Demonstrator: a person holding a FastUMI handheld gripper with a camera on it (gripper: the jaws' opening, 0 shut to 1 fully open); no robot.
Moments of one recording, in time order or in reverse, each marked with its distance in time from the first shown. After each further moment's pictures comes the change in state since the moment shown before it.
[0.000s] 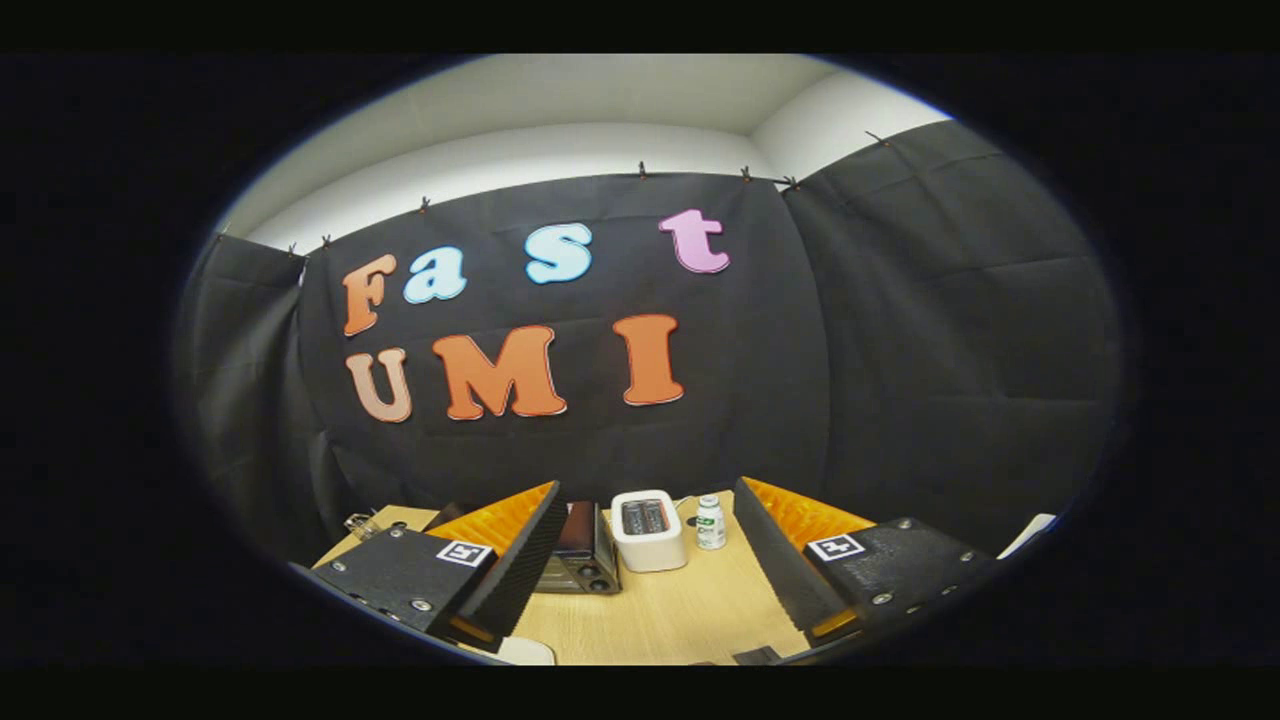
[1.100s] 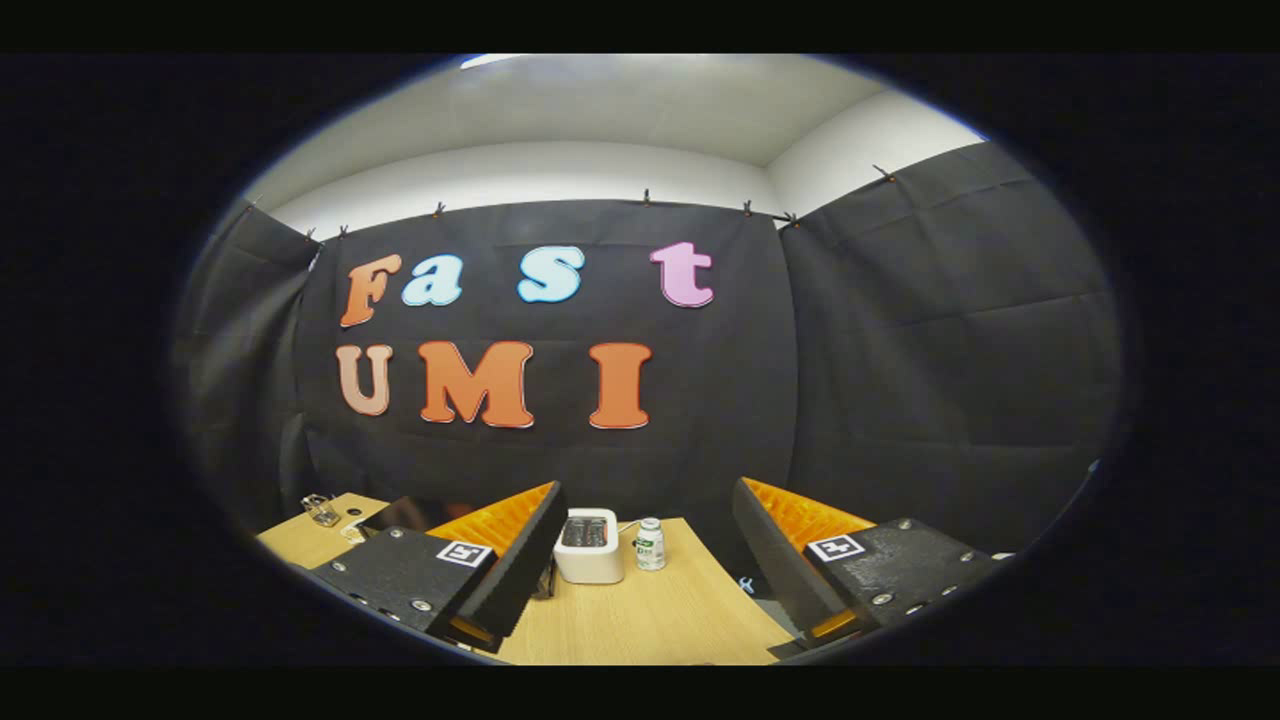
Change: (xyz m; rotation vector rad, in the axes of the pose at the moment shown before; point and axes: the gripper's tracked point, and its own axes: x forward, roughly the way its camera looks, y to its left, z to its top) arm -0.014 -0.059 0.012 -0.126 -0.115 -0.032
